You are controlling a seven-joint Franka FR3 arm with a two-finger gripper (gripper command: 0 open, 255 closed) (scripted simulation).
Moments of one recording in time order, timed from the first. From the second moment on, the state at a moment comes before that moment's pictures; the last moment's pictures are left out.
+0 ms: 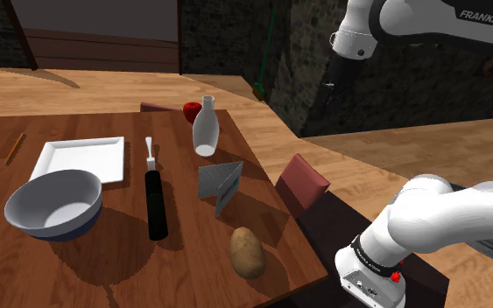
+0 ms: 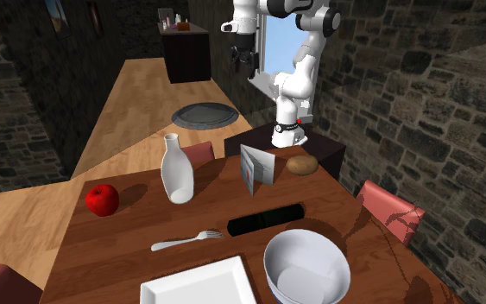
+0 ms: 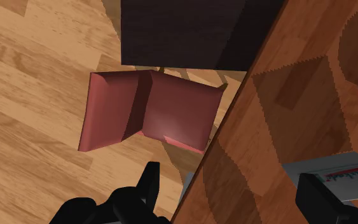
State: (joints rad) arm 0.02 -0.74 0.05 -2.32 -0.04 1.55 0.05
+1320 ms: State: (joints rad) arm 0.06 -0.28 0.39 -2.22 0.02 1.87 0.54
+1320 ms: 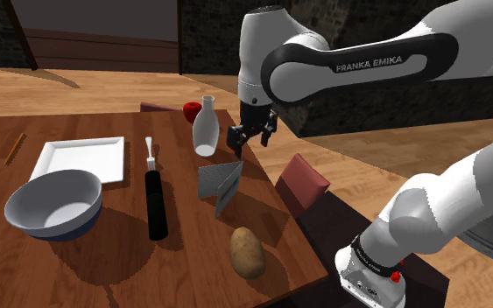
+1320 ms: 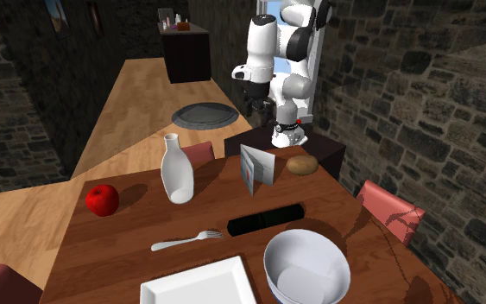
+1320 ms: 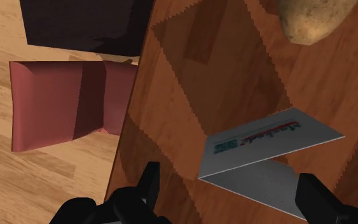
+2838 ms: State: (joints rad) arm 0.34 0.69 0.44 -1.40 -0.36 1.86 1.11
